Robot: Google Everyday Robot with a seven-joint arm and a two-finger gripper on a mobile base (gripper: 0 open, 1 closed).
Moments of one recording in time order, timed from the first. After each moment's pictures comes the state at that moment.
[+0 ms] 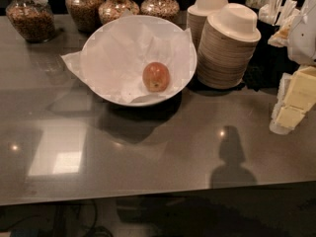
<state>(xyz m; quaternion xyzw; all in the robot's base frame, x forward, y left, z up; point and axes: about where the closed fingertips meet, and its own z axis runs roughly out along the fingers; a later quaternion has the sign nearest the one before) 0.438 -0.217 0.976 -0.60 0.78 -0.03 0.16</state>
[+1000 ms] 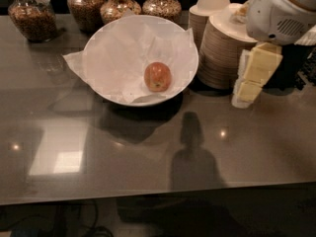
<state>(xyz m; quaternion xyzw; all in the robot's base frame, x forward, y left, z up) 0.484 -0.156 0.994 -0.65 0.73 -0.03 0.20</state>
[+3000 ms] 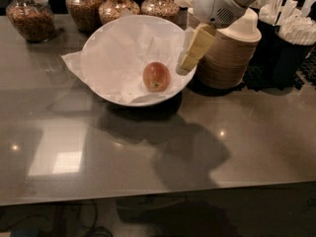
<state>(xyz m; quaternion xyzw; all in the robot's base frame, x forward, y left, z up) 0.581 -0.057 0.999 -0.69 0.63 0.07 0.35</state>
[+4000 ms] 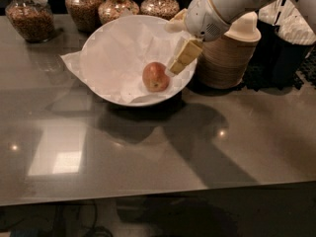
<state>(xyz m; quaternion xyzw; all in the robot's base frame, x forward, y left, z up) 0.611 -0.048 0.953 -0.69 0.63 0.13 0.34</state>
